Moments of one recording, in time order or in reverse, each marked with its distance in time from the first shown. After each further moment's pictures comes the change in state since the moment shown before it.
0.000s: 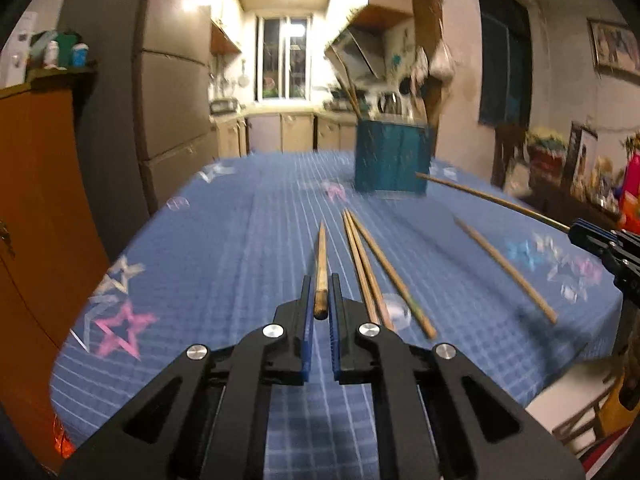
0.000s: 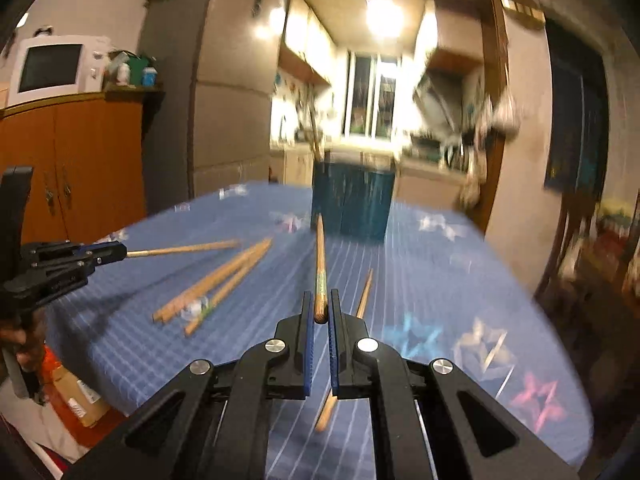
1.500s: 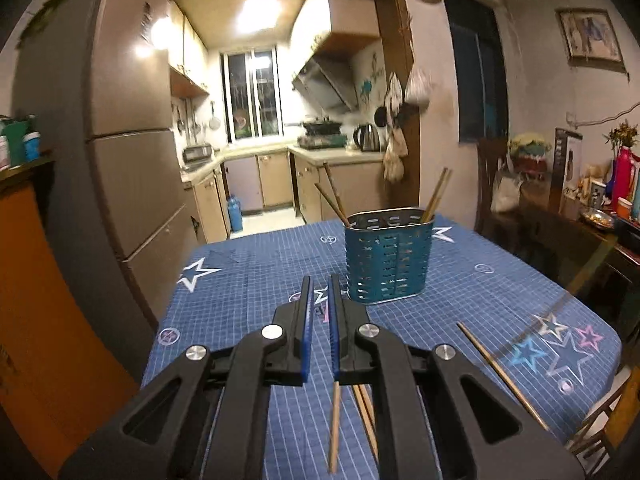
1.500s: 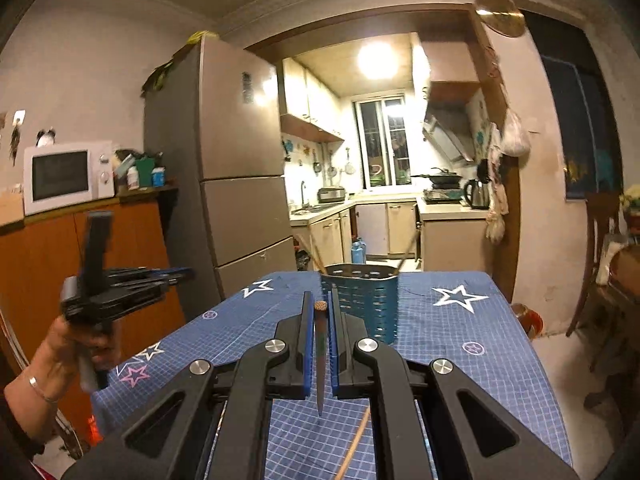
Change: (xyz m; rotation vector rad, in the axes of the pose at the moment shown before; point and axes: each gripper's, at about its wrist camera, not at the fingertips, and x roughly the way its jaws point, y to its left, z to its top) left arm 0.065 -0.019 0.159 0.147 -0.027 -0.072; right arm -0.019 -0.080 0.096 0.189 -0.184 0.139
